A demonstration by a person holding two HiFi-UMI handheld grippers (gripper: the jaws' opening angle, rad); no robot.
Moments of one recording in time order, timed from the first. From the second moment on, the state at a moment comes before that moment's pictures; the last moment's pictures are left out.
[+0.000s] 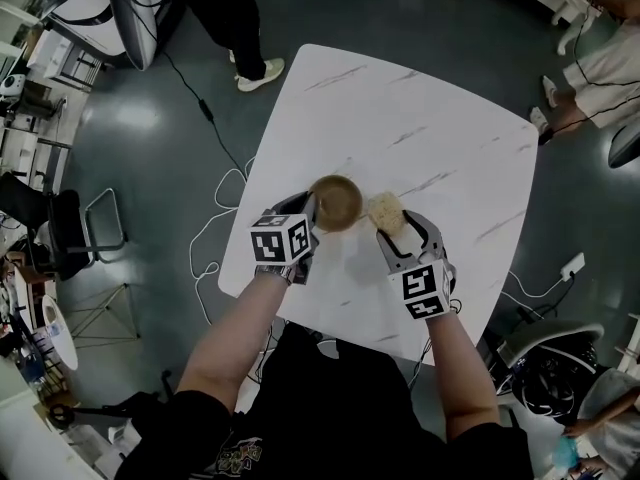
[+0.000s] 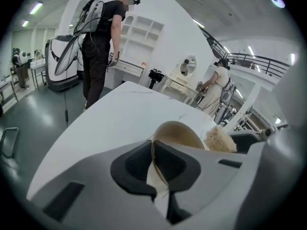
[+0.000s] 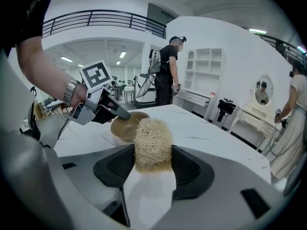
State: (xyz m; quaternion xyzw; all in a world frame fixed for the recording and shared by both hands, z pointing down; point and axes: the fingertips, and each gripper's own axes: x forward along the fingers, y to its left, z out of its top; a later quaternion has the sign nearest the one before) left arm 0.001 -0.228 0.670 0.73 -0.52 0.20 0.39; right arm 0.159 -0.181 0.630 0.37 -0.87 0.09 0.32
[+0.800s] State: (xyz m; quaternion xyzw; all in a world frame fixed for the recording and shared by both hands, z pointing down) left arm 0.005 -0.187 0.583 0.83 -0.40 0.37 0.07; right arm 0.049 -0.145 0.590 0.15 -0.74 -0.36 0.55
